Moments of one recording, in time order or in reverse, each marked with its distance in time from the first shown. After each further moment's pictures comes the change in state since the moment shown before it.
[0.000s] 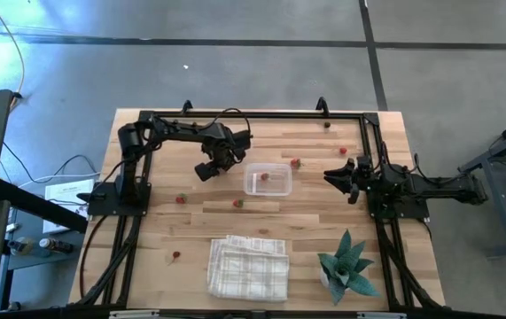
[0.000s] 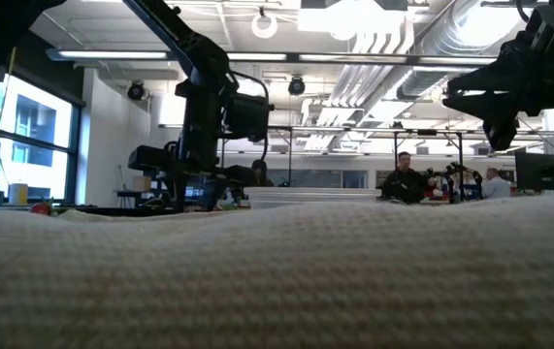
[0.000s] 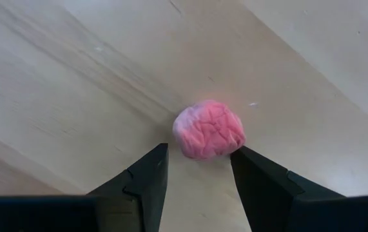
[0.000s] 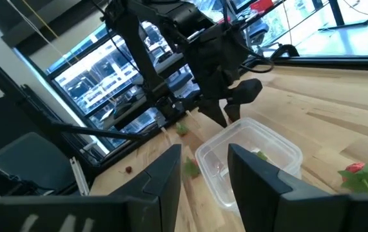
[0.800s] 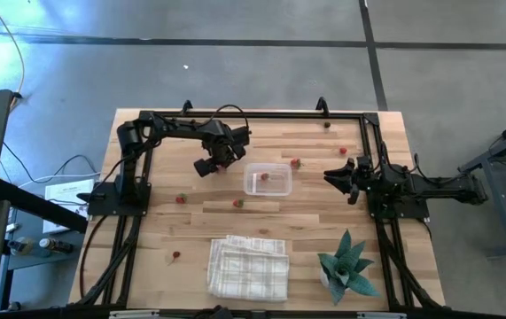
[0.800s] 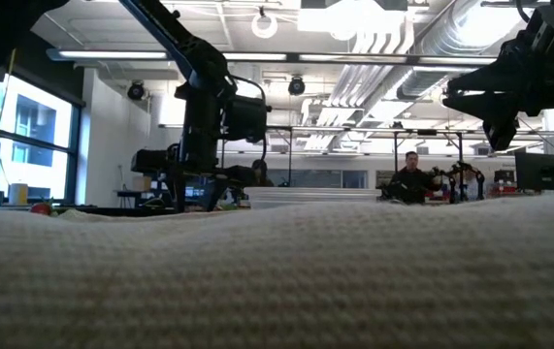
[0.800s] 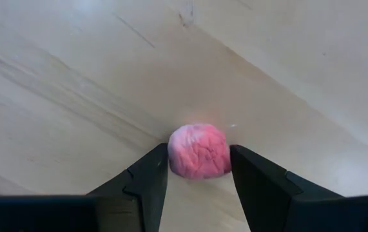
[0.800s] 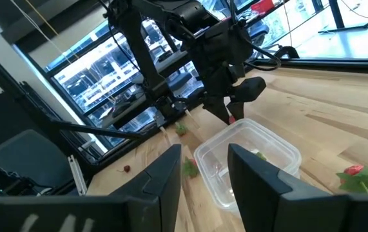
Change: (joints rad) left arm 0.047 0.003 -0.002 0.020 -0.049 0.109; right arm 0.000 0.000 0.000 0.000 -0.001 -0.018
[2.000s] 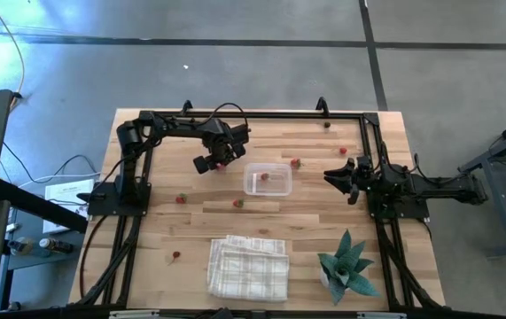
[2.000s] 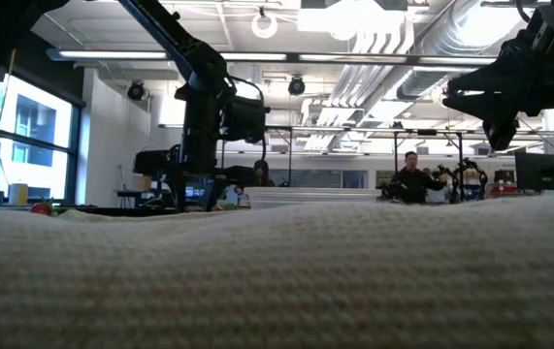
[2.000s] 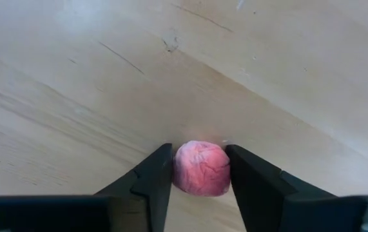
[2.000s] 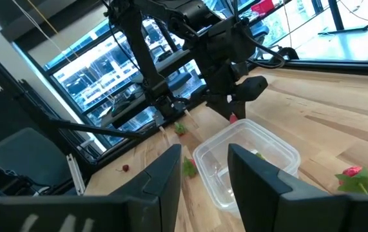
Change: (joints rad) left arm 0.007 0.002 -0.001 0.004 0.002 0.077; right arm 0.000 0.000 0.000 0.000 0.000 -0.011
